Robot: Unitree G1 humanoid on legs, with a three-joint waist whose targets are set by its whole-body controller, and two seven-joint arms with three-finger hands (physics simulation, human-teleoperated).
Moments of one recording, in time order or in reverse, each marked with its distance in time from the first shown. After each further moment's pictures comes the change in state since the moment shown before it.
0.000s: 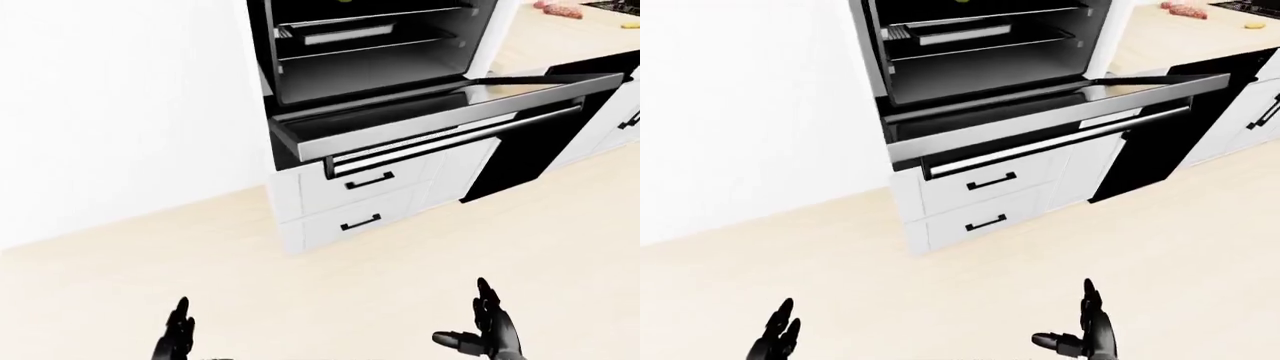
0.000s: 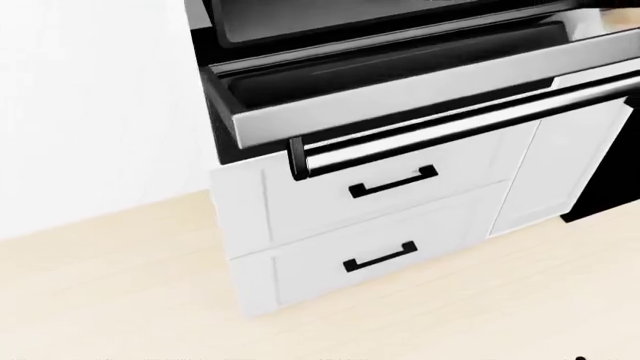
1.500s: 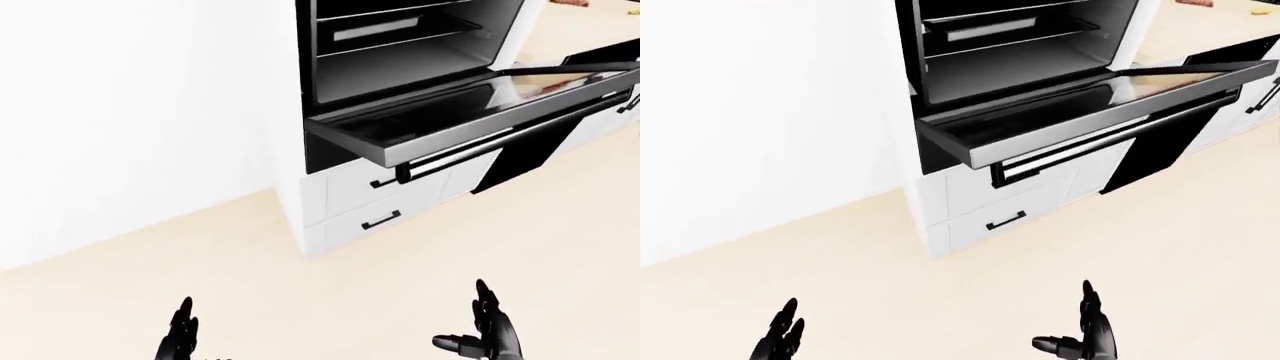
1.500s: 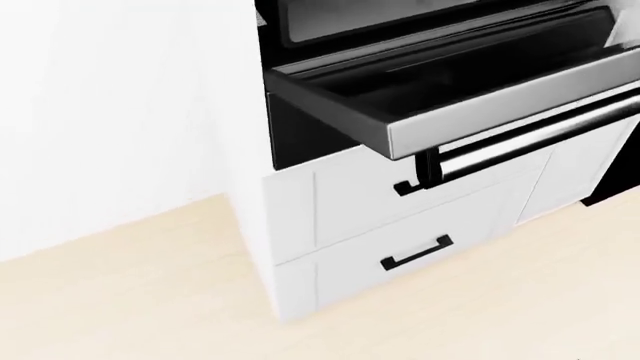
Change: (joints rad) left arm -0.003 -0.009 -0.004 0.002 0.001 0.006 -0.008; right arm 0.009 -0.003 0.007 0.003 -0.011 -0.006 0.008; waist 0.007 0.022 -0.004
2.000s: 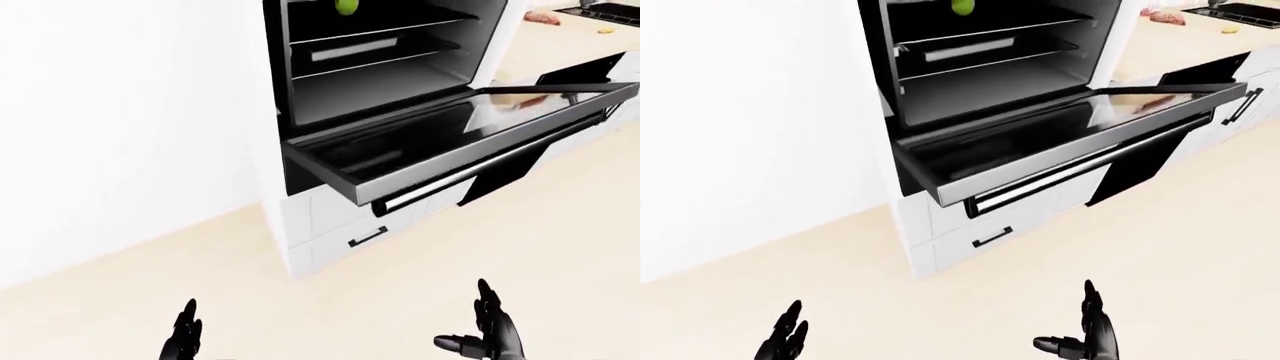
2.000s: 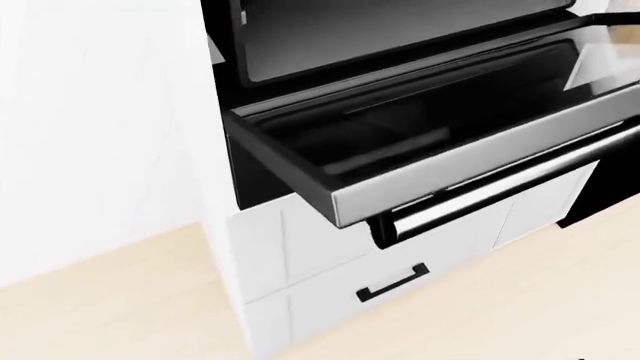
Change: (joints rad) left arm 0.003 -0.008 -0.007 0.006 0.006 0.005 -0.009; right arm 0.003 -0.004 -0.004 0.000 -0.003 -0.010 -0.002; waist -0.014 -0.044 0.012
